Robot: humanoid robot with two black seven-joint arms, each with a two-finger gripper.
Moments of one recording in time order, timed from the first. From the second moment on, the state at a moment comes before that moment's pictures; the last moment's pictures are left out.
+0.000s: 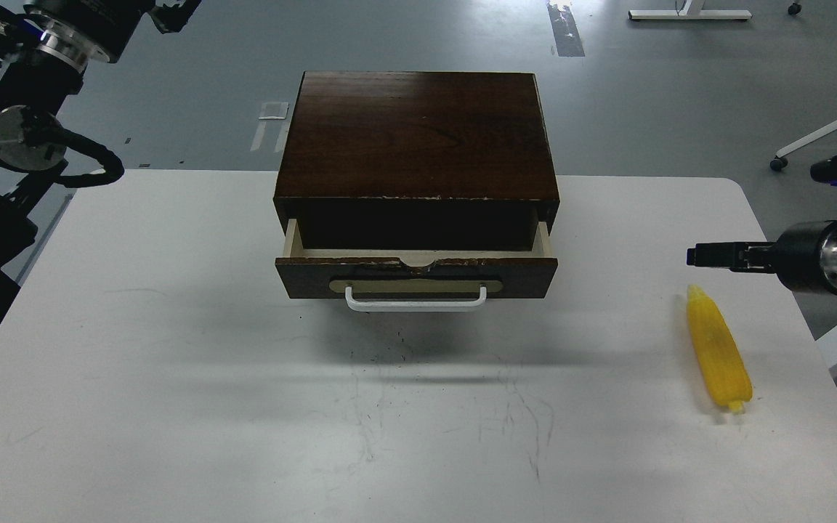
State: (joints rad) left arm -1.10 0.52 -0.56 -0.74 -0.11 -0.49 -0.44; right arm 1.10 -1.01 -0.05 1.32 -1.14 0.39 -0.06
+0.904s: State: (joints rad) left arm -1.09 0.54 -0.53 -0.74 -0.10 -0.49 -0.44; right arm 0.90 -0.89 -0.04 1.21 -1.22 0.30 -0.05
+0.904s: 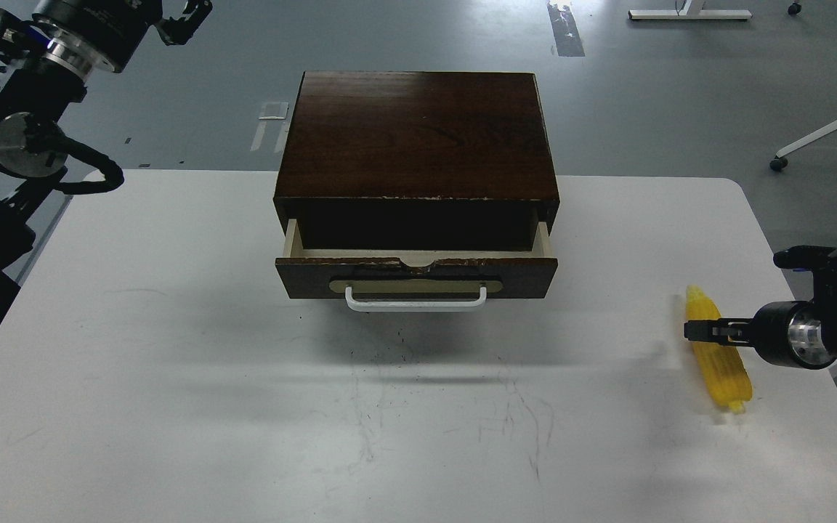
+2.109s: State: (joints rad) left arm -1.09 0.63 -0.53 -0.85 -0.03 -0.49 -0.44; right arm 1.53 -0.77 -0.02 1.24 -1.31 0.41 0.04
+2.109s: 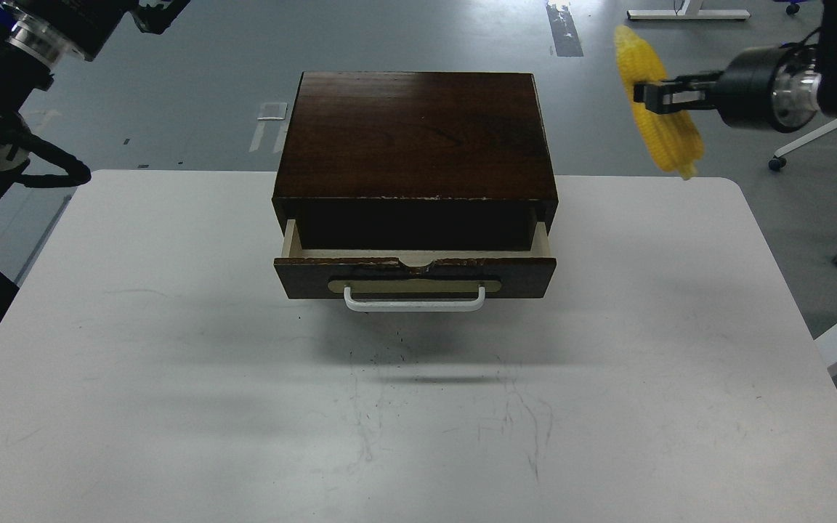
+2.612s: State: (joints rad) left arm -1.09 0.66 -0.53 -0.84 -0.03 -0.49 -0.44; right arm 1.65 -0.43 -0.02 1.26 -1.69 0.41 0.17
